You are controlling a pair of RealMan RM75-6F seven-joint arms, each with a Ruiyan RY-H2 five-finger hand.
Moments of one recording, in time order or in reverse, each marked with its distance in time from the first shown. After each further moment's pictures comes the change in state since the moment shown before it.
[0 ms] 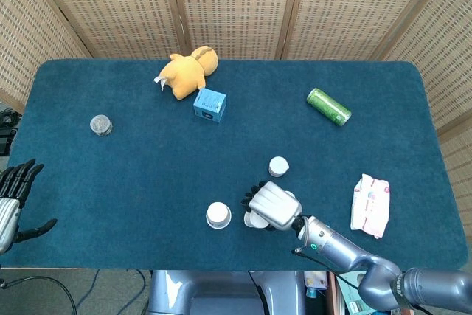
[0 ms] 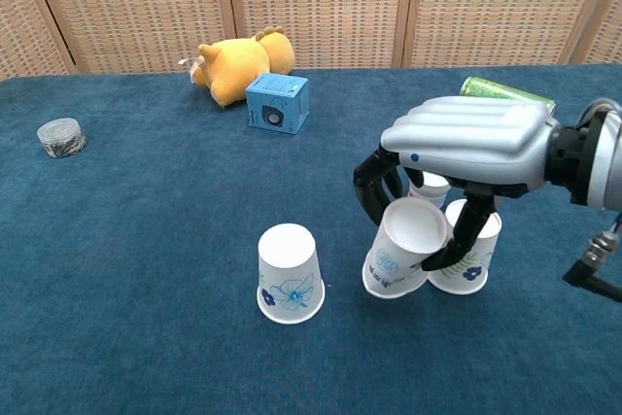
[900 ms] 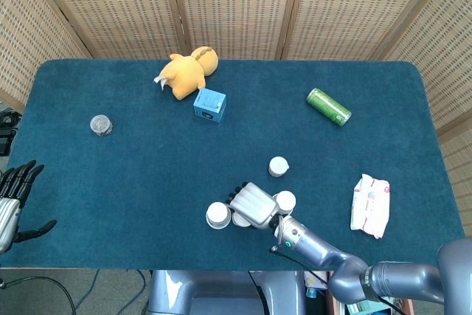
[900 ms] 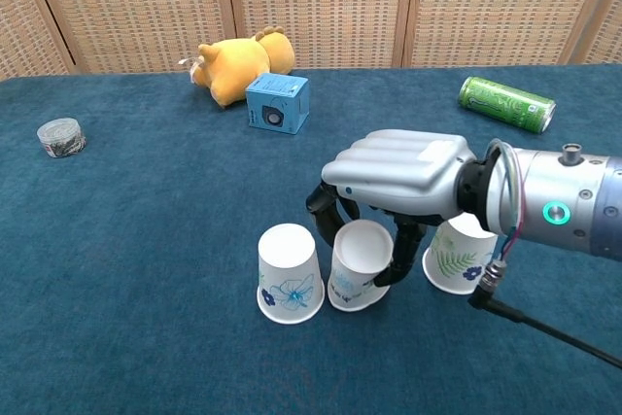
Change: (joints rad) left arm -0.006 0.017 0.007 -0.012 -0.014 -0.022 -0.011; right arm 0.061 -0.172 0.055 0.067 0.214 -0.067 -0.204
